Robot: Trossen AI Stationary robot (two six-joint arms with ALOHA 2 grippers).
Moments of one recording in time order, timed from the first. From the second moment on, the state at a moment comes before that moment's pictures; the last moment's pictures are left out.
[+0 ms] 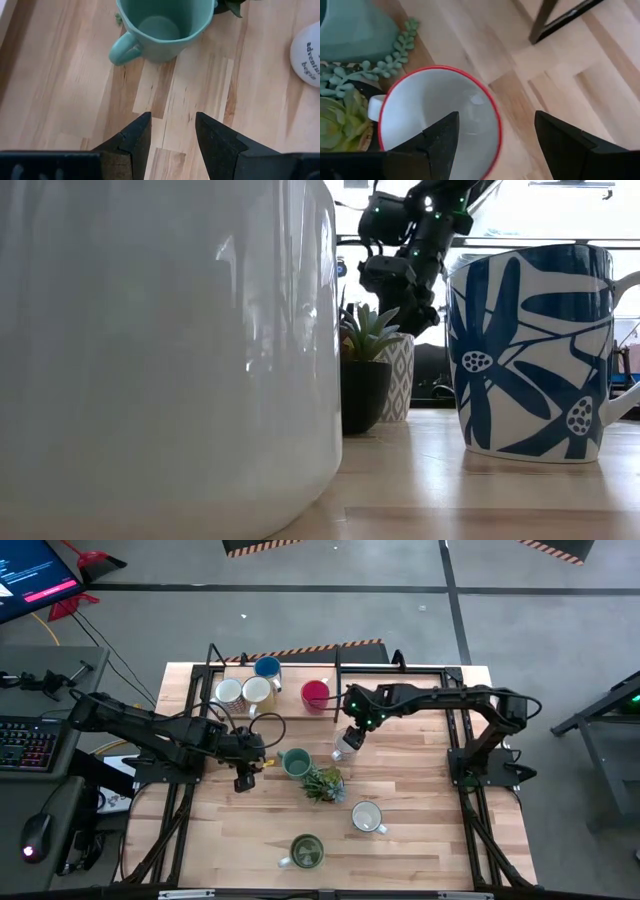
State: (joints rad) left arm -0.18 1.11 0.83 -0.81 -0.09 -0.39; right arm -0.26 1.67 1.21 -0.67 -0.08 0.32
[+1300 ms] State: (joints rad) left arm -0.18 1.11 0.83 -0.81 -0.09 -0.39; right arm -0.23 1.73 1.21 -0.62 -0.04 0.34
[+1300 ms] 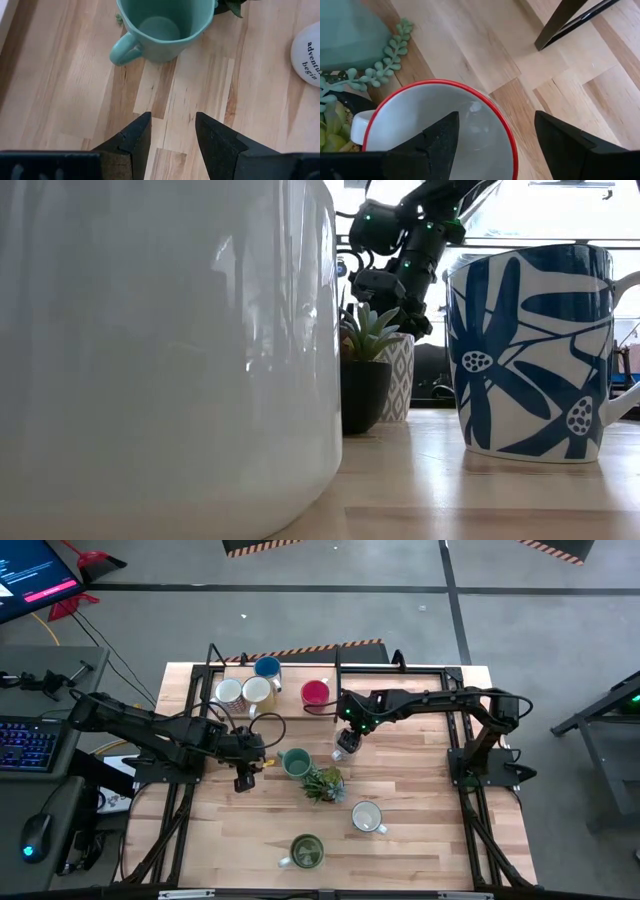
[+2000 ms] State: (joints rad) left arm -0.18 1.11 0.83 -0.81 -0.09 -0.39; right arm -0.24 1.79 1.20 -0.62 -0.02 0.37
